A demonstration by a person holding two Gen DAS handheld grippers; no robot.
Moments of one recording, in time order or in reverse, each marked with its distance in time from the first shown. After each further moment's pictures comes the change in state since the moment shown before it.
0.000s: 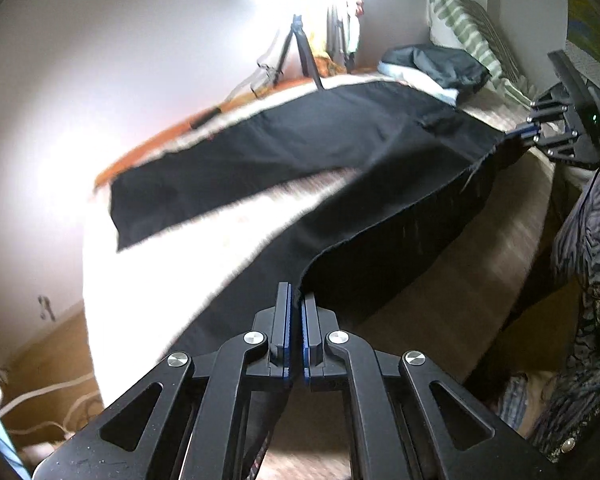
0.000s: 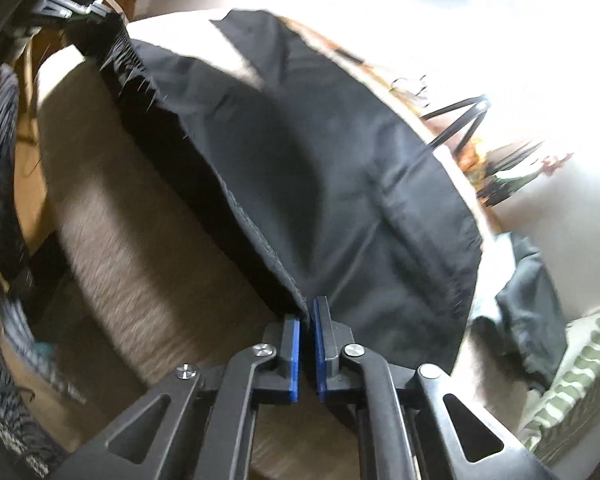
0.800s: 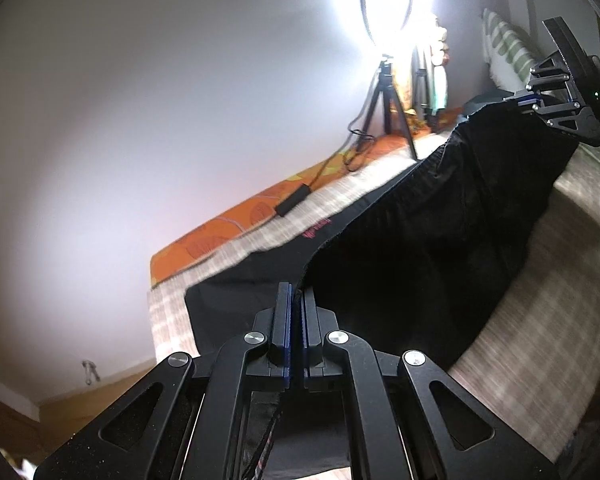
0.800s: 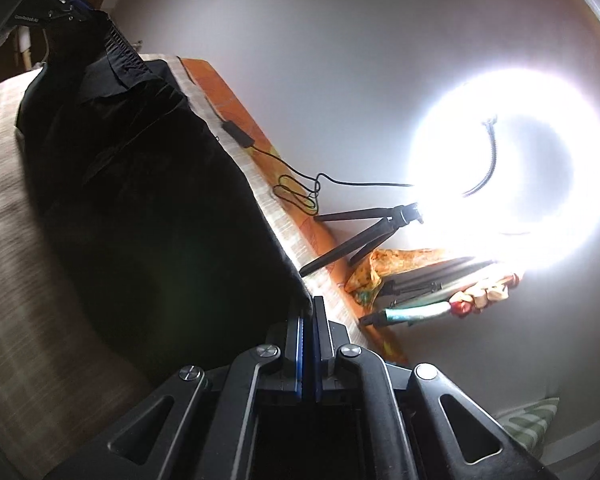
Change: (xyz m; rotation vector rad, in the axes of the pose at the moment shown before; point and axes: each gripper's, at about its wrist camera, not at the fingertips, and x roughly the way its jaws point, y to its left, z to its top) left arm 0.054 0.114 0.113 0.009 -0.104 0.145; right arm 0.066 -0.130 0.189 -0.133 -0.080 -0.253
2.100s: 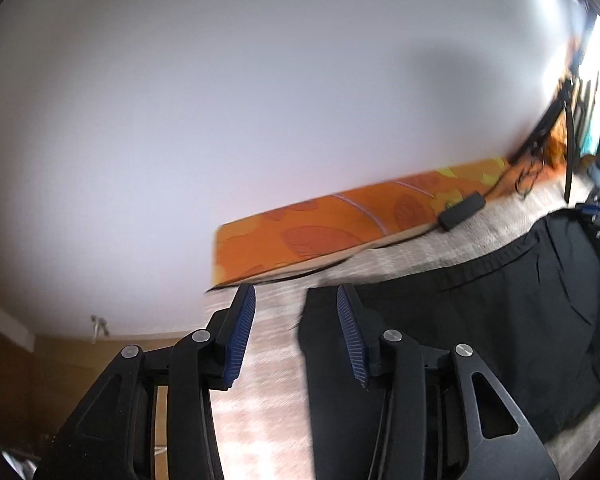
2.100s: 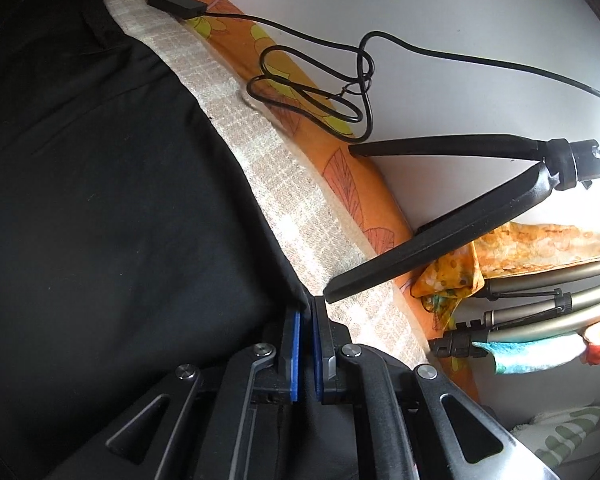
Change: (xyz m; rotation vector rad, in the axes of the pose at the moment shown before) left arm 0.101 0.131 0.008 -0.290 0.134 0.179; right arm 0.222 0.018 0.018 0.046 0.265 0.076
